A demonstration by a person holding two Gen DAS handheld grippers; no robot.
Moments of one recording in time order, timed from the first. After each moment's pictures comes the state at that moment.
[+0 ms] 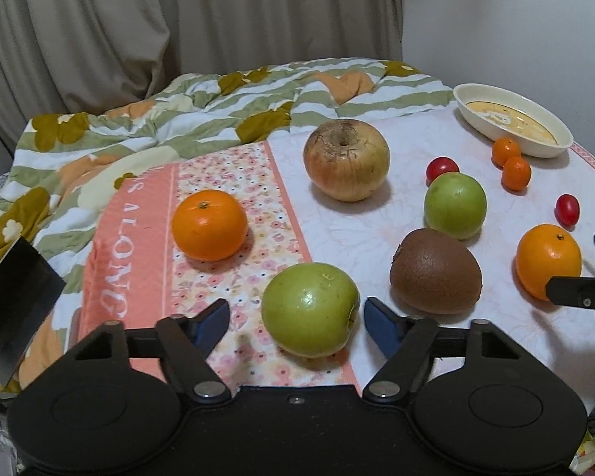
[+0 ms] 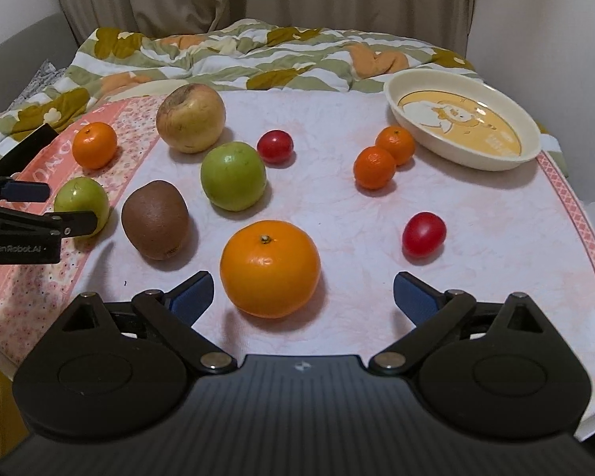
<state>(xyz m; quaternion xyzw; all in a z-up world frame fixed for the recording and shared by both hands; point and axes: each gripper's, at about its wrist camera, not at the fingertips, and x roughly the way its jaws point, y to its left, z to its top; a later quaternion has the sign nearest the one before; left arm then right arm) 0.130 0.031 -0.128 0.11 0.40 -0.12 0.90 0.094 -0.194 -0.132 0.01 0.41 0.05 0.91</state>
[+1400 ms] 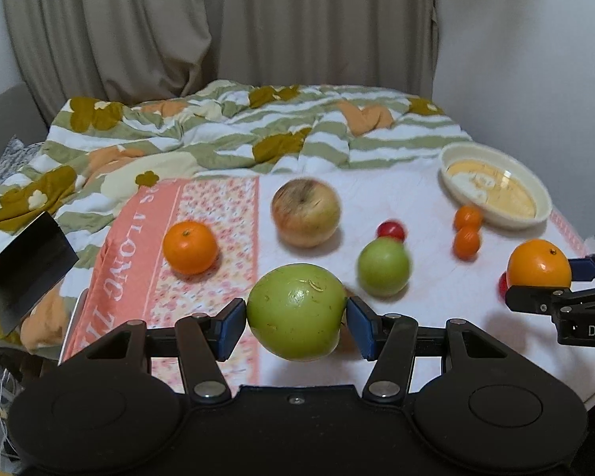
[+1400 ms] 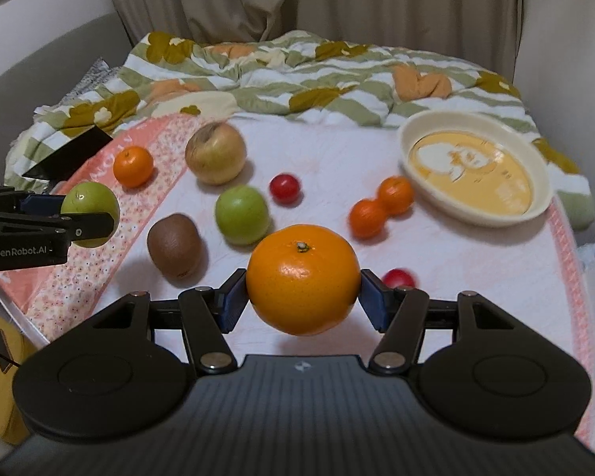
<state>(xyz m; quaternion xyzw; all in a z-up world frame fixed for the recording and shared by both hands) 0.089 -0.032 -0.058 0.04 0.38 -0.05 0.92 0.100 -0.258 -0.074 -0.01 0.39 0.14 0.91</state>
